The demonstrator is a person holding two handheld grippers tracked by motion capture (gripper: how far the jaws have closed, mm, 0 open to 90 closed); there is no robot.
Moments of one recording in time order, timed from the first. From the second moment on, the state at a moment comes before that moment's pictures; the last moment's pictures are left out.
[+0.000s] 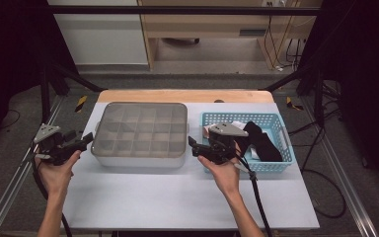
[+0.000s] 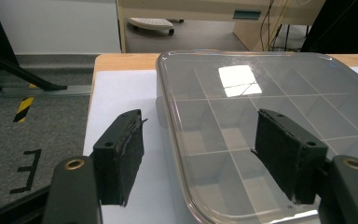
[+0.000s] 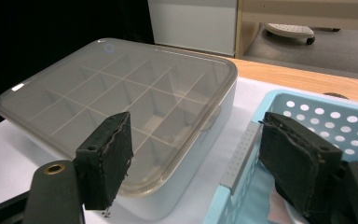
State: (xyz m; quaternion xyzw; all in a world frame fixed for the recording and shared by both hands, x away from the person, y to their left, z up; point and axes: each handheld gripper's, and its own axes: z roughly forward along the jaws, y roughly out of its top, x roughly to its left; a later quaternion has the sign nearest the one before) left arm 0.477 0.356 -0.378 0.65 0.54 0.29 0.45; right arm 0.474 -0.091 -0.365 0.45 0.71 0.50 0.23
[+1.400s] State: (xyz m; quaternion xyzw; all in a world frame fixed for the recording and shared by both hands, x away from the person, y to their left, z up) left arm 0.567 0.348 -0.410 0.69 0.55 0.25 0.39; right arm 0.556 -0.038 -0.409 0.51 0.71 0.45 0.18
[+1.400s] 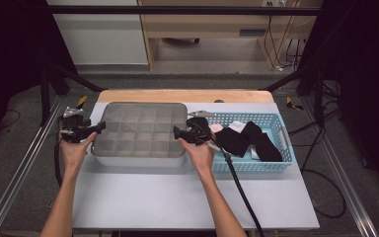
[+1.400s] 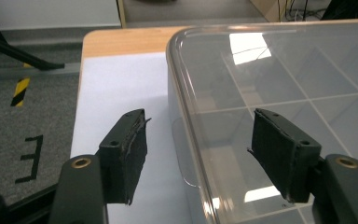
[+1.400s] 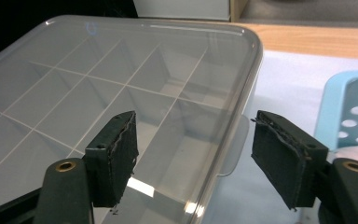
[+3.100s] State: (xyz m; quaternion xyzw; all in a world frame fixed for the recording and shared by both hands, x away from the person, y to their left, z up) left arm 0.574 0.344 -0.409 0.68 0.57 0.22 0.39; right arm 0.577 -0.040 -0.413 0.57 0.68 0.45 0.10
